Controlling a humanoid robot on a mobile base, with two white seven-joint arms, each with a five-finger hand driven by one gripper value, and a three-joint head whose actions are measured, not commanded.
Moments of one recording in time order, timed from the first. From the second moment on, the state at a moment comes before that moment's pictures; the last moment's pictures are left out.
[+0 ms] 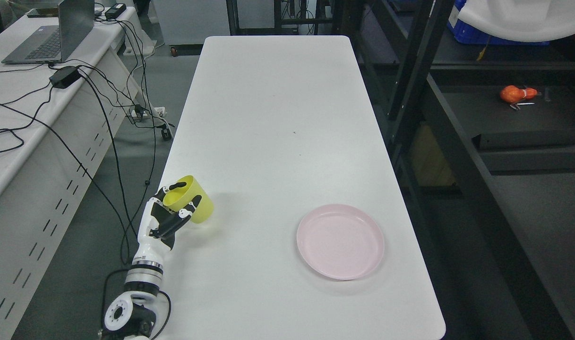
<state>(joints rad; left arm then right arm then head) -0.27 0.00 0.11 -1.30 0.43 -0.12 -0.16 0.00 0.00 0.00 -0.24 0.00 0.09 -0.12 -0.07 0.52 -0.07</state>
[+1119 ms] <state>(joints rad) -0.15 0.00 0.04 -1.52 0.43 -0.02 -0.16 0.00 0.00 0.00 -0.24 0.00 0.09 -0.12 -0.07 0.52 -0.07</state>
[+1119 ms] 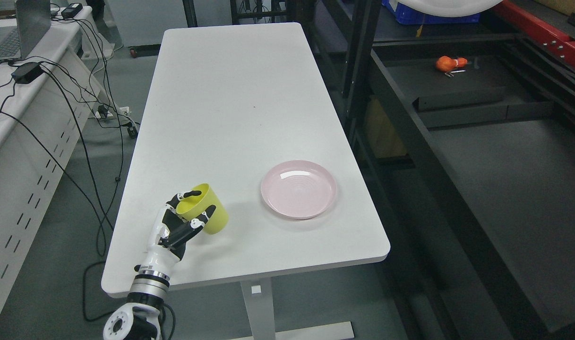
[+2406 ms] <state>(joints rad) -0.15 0.00 -0.07 -1.58 0.38 0.02 -0.15 0.00 0.00 0.00 -0.24 0.00 0.09 -0.12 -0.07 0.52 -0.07</state>
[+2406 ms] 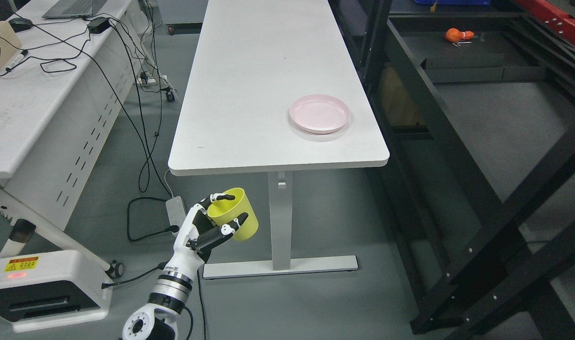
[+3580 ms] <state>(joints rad) -0.50 0.10 -0.29 -1.61 0.38 0.00 -0.17 0.00 0.00 0.00 -0.24 0.00 0.09 -0.12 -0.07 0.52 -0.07</state>
